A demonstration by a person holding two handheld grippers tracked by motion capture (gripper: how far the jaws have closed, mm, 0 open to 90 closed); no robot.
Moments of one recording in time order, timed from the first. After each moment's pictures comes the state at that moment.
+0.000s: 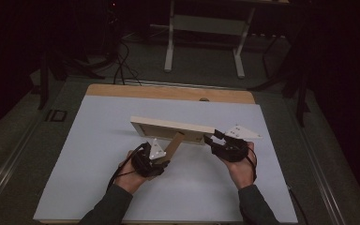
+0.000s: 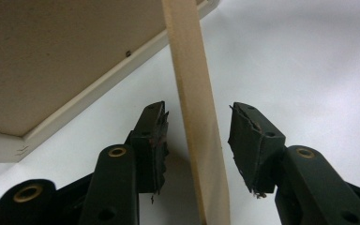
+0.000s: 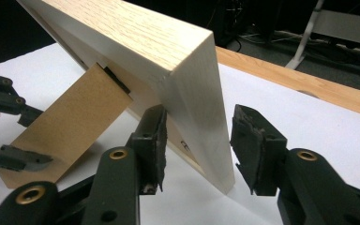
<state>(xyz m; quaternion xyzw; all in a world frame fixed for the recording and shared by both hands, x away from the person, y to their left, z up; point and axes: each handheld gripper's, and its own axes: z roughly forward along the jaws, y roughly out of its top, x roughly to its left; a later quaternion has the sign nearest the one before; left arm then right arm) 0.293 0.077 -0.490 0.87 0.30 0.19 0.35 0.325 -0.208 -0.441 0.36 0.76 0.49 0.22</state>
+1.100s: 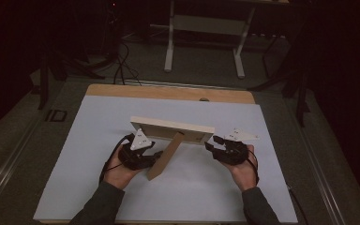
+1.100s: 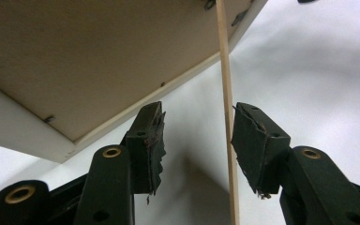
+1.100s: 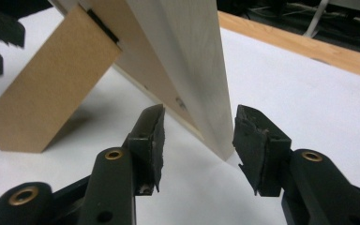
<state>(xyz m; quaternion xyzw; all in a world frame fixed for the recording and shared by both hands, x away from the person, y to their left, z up) 0.295 0.111 -0.459 0.83 0.33 0.18 0.42 0.329 -0.217 -0.462 0.36 0.79 0.45 0.19</state>
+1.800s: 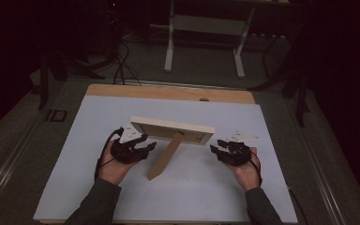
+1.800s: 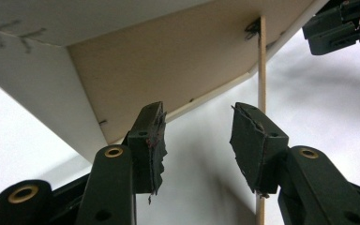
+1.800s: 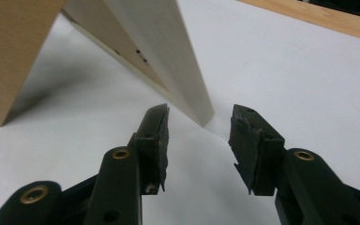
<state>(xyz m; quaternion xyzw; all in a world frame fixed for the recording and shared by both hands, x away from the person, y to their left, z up) 0.303 0.131 -0.450 0.79 0.37 0.20 0.44 0.338 -0.235 -0.484 0.38 0.80 0.42 0.18</state>
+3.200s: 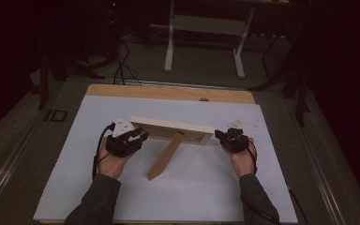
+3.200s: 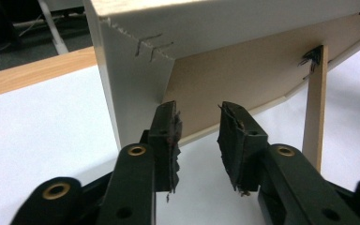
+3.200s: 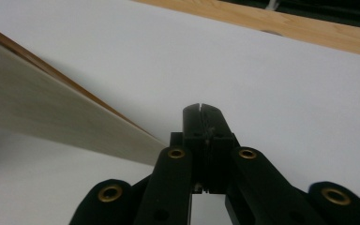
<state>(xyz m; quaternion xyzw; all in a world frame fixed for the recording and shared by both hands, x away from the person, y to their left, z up) 0.317 0.146 -0.453 0.75 0.42 0.23 0.46 0.378 -0.231 -0.483 0.44 0.77 0.42 0.20</state>
